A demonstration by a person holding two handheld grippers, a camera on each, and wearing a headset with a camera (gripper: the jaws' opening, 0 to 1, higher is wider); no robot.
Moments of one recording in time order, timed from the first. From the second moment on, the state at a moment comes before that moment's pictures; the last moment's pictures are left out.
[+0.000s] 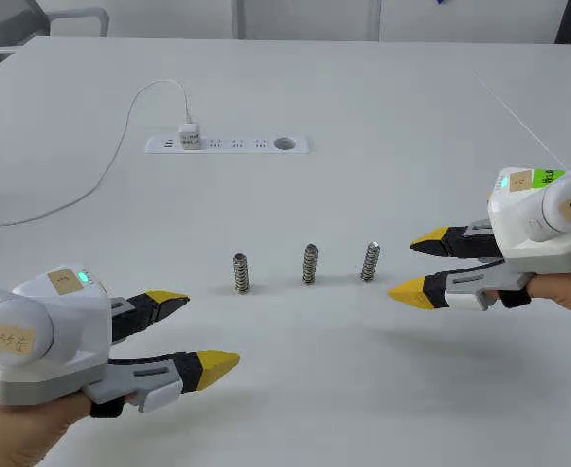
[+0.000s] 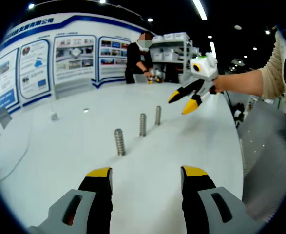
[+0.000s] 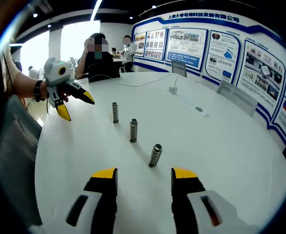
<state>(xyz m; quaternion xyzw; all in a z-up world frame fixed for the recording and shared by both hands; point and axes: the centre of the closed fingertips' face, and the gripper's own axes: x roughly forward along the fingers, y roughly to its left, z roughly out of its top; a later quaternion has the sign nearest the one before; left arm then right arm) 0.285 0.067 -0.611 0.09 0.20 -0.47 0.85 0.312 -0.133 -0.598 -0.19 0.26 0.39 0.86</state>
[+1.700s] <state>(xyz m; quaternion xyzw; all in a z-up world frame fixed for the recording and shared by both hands) 0.283 0.074 -0.613 0.07 0.20 -0.46 0.86 0.280 -0.141 -0.597 -0.13 0.21 0.38 0.89</state>
